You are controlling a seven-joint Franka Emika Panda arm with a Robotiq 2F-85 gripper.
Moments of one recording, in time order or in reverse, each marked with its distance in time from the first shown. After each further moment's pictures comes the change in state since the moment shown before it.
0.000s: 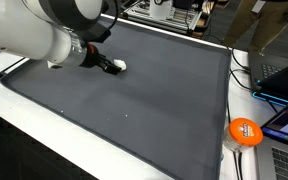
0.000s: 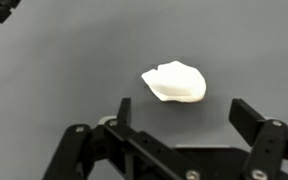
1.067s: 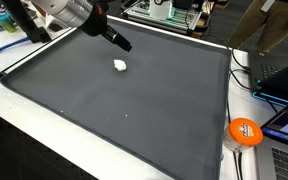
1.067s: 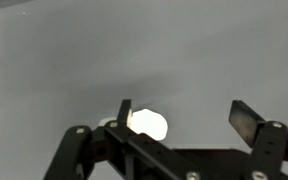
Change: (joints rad) arm 0.029 -0.418 0.010 -0.501 0.071 0.170 0.062
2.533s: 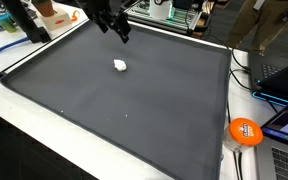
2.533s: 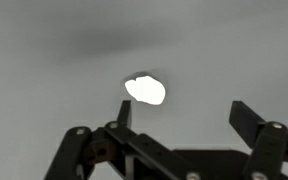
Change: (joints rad) arm 0.037 -0.251 0.008 -0.292 -0.110 0.306 -0.098
